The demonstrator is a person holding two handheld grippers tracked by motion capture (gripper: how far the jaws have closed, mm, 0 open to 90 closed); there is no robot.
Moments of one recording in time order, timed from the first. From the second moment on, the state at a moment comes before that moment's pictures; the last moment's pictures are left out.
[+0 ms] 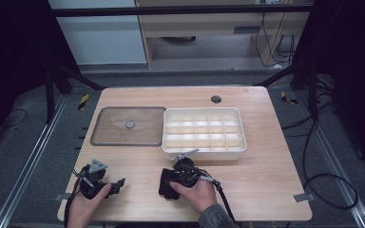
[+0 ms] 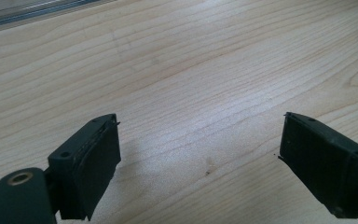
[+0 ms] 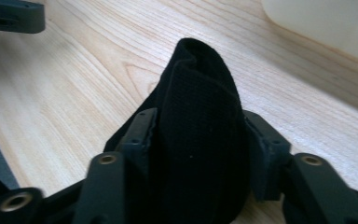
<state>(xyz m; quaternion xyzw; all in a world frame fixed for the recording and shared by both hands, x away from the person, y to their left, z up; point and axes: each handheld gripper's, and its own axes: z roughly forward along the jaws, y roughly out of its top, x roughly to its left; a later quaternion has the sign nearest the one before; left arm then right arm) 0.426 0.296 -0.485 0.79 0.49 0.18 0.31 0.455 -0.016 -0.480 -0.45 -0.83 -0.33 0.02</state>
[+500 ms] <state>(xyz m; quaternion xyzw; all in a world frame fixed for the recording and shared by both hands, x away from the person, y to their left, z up) 0.430 0.305 -0.488 0.79 0.50 0.18 0.31 0.448 -0.036 -0.458 -0.42 -0.83 -0.37 0.02</state>
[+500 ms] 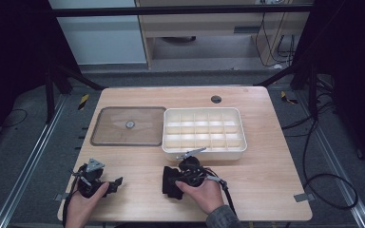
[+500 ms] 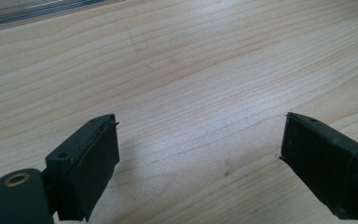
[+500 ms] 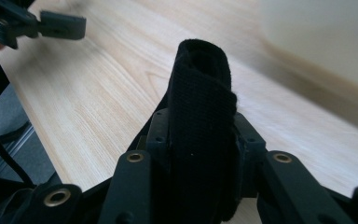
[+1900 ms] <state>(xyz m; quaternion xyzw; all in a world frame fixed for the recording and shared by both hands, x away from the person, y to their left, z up) 0.435 0.310 -0.509 0.79 0.48 0.21 0.32 0.477 -0.215 -0.337 -0.50 -0.78 -0.36 -0.16</state>
